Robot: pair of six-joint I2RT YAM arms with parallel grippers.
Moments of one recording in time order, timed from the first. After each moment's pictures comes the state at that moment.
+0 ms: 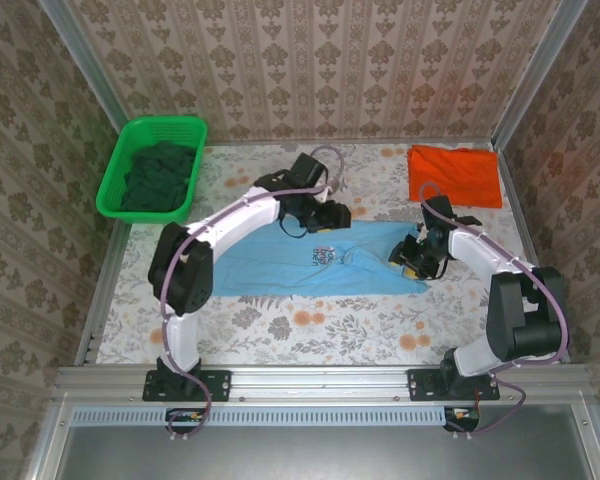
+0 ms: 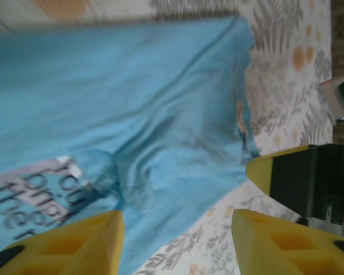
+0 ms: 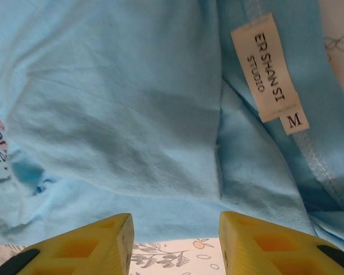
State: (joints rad) left arm -0.73 1.99 1.65 -0.67 0.49 -0.59; right arm 0.07 1.49 0.89 -0.74 -0.34 0.61
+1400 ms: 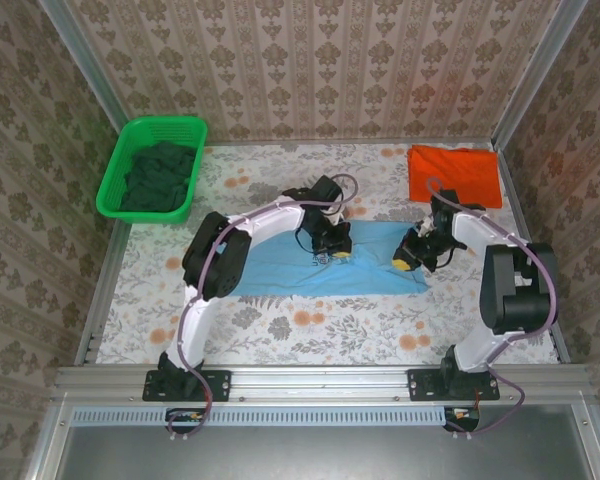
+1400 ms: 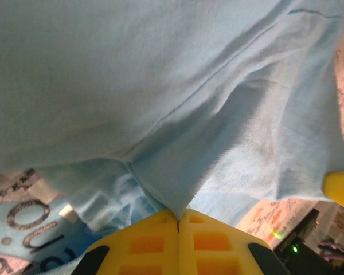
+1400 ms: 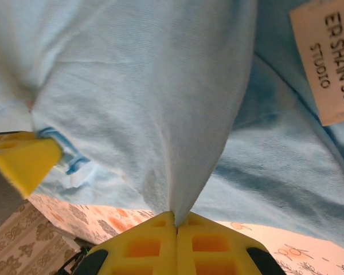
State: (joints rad) left arm -0.75 2.21 1.69 -0.68 0.60 -0.65; right arm -0.04 1.67 1.02 -0.86 -0.60 0.53
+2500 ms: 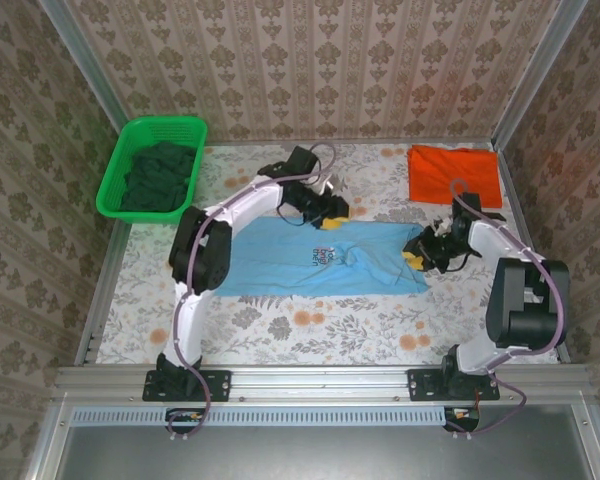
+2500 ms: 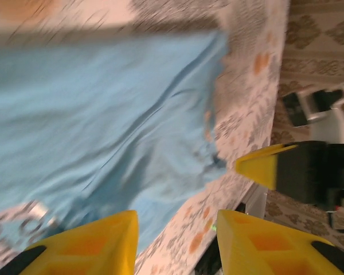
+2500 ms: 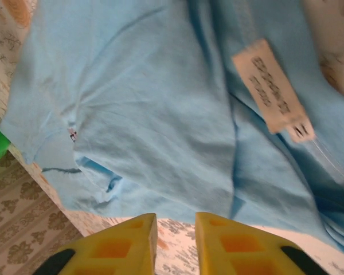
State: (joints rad) left arm -0.64 2.21 1.88 -0.70 0.78 -0.62; right arm -0.13 1.58 0.96 -0.76 -0.63 0.60
